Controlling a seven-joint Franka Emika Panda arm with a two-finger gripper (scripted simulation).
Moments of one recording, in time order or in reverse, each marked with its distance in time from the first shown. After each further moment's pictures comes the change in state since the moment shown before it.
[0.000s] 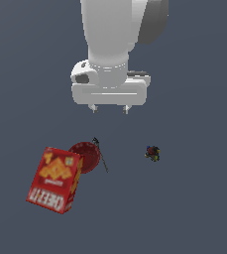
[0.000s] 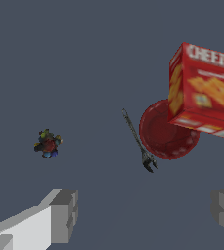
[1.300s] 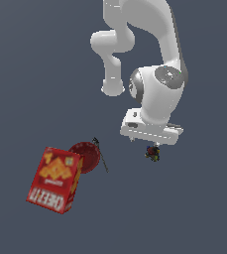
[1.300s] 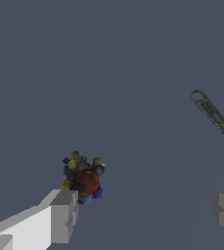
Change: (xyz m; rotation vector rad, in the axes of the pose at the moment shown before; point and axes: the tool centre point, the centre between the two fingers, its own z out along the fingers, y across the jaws) arm 0.016 -0.134 0.156 -0.021 0.004 0.209
